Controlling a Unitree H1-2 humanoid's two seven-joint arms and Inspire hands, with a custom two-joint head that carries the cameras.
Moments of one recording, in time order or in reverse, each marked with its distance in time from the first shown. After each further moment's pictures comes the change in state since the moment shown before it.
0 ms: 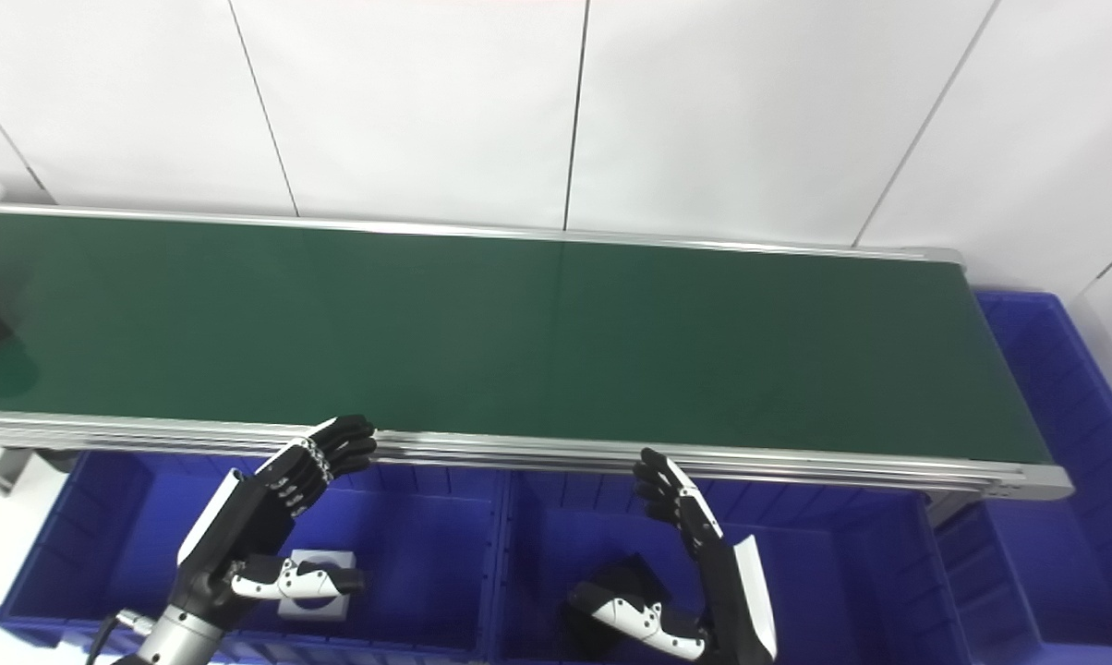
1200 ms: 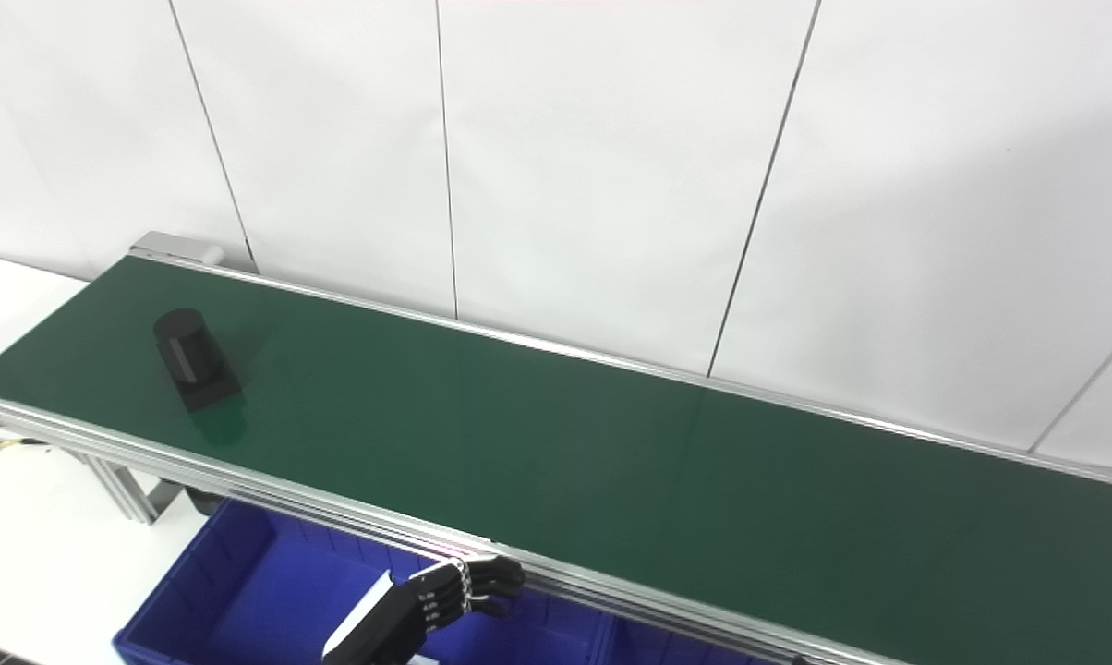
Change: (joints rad) left arm 0.002 -0.077 -0.022 0.039 0.112 -0.005 0.049; right arm -0.048 -0.137 0.043 0.177 0.101 -0.081 -0.052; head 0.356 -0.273
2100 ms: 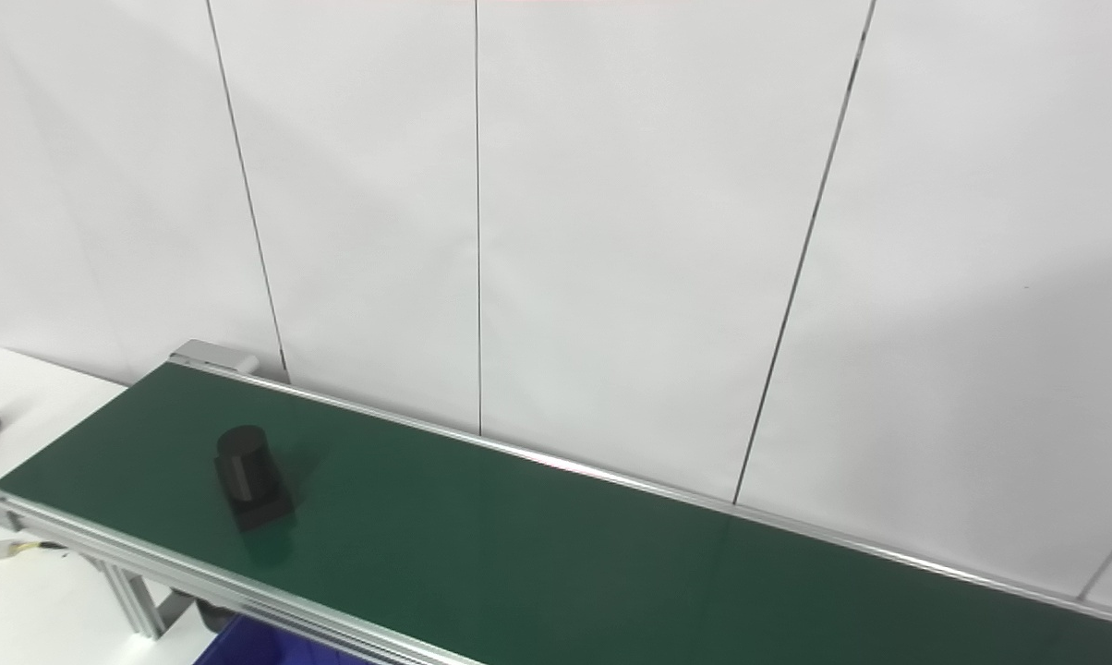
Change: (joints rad) left arm -0.018 0.001 -0.010 0.038 0.023 -0.001 0.035; right arm -0.024 -0.040 0.046 -0.043 0.003 0.000 -0.081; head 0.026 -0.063
